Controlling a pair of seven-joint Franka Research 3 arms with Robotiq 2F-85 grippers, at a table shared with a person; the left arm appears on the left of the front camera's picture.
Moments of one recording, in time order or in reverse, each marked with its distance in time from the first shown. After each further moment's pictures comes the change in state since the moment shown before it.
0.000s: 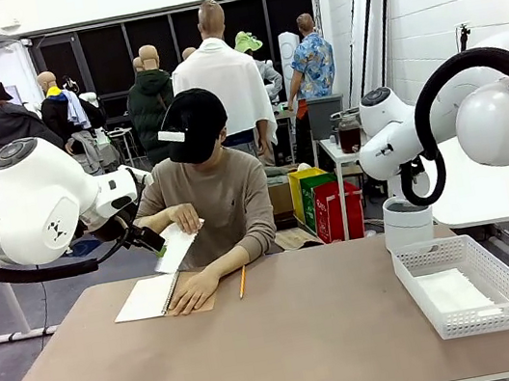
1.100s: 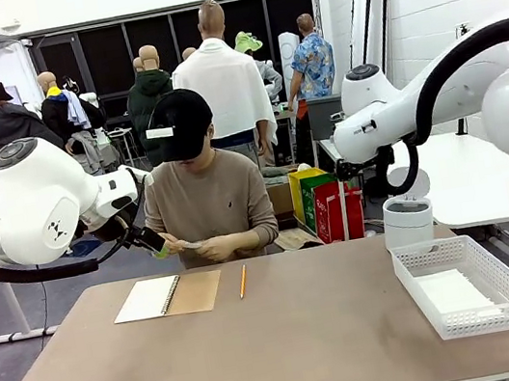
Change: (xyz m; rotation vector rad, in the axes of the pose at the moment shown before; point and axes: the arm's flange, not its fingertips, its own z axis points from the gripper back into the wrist) left arm 0.000 0.000 0.000 0.000 0.000 0.000; right arm -0.042 0.055 0.114 0.221 0.001 0.261
